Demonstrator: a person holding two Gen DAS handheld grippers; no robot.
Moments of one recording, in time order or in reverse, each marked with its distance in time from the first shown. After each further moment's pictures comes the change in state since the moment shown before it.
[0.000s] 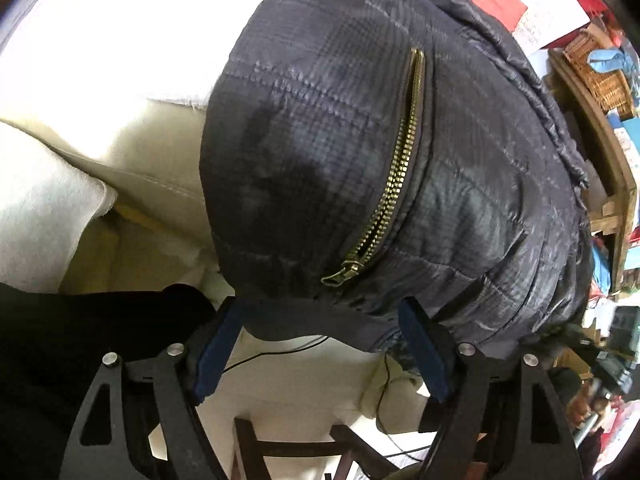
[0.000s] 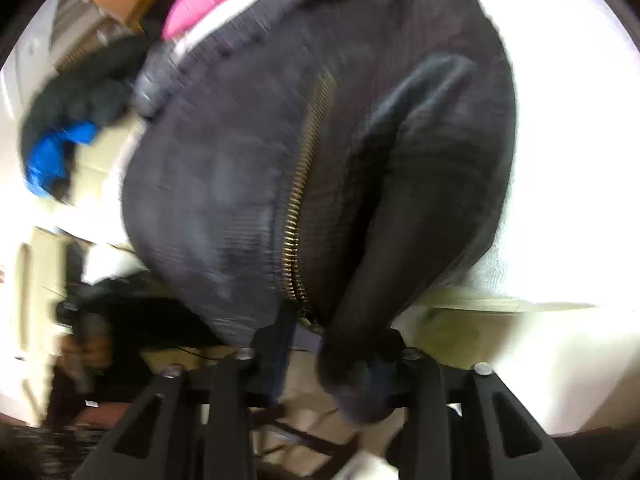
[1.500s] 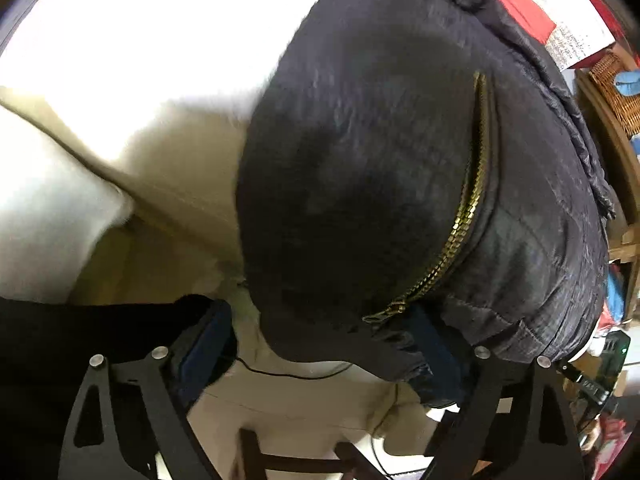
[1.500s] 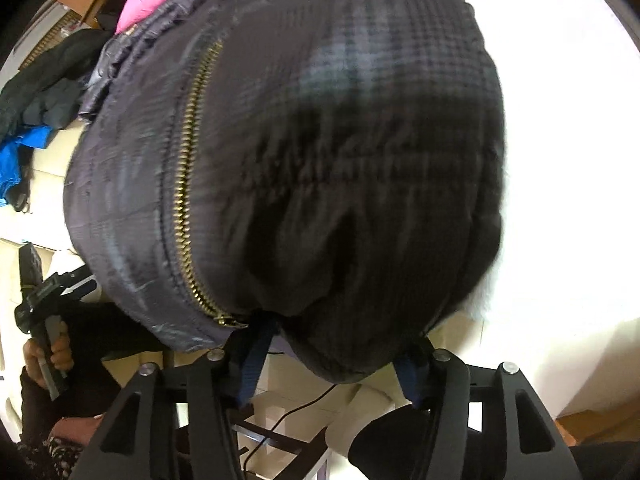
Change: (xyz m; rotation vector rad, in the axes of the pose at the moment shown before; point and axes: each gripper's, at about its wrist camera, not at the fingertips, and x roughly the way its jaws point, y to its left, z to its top) left arm 0.013 0.013 0.013 -0.075 -0.009 0.063; right arm 0.065 -0.036 0.011 0.027 0.120 -0.248
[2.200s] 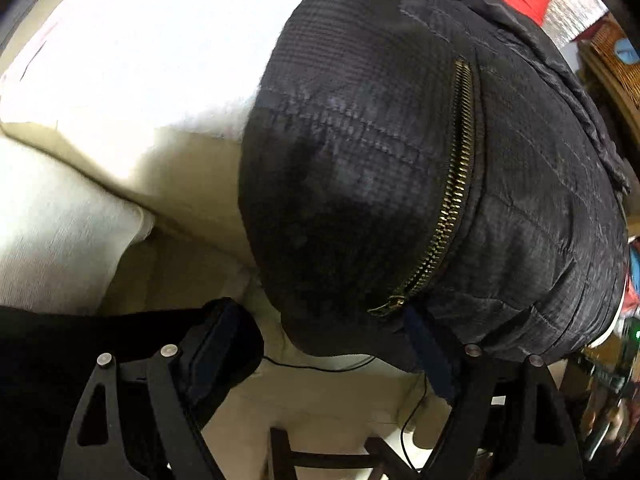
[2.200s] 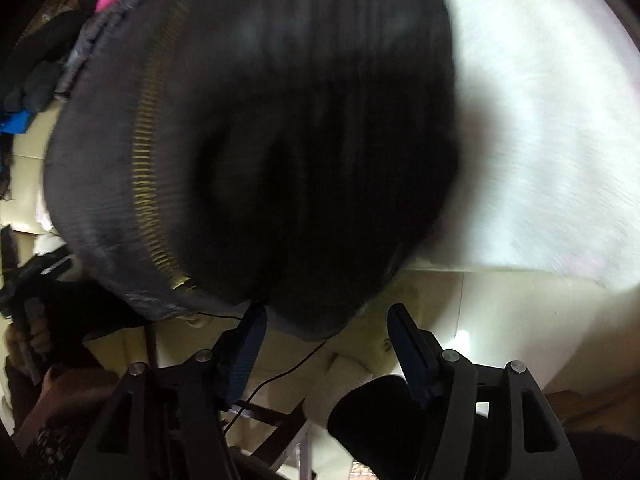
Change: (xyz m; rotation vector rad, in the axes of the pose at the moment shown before) left arm -0.019 0.006 -0.010 0.092 -0.018 0.117; right arm 0.018 -0.003 -0.015 0.000 0.077 -0.092
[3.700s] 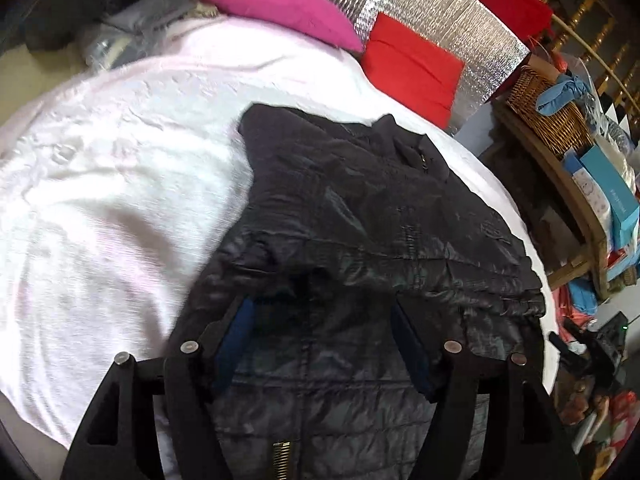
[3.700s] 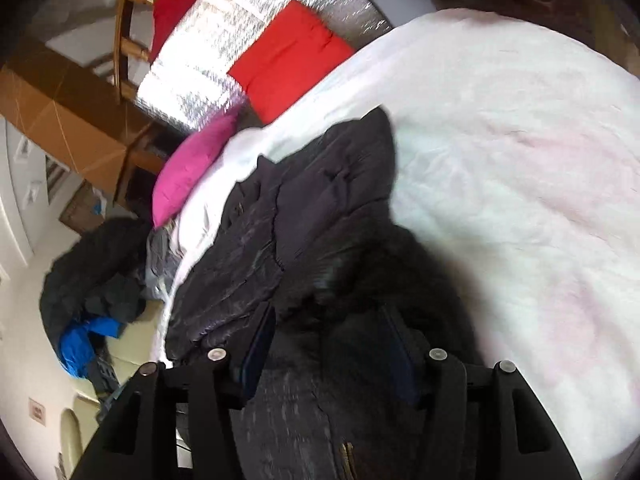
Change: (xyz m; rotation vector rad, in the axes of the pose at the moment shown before) left arm -0.048 -0.080 0.180 0.139 -0.319 -0.264; right arm -0.124 -0.008 0.123 0.346 -0.583 0.370
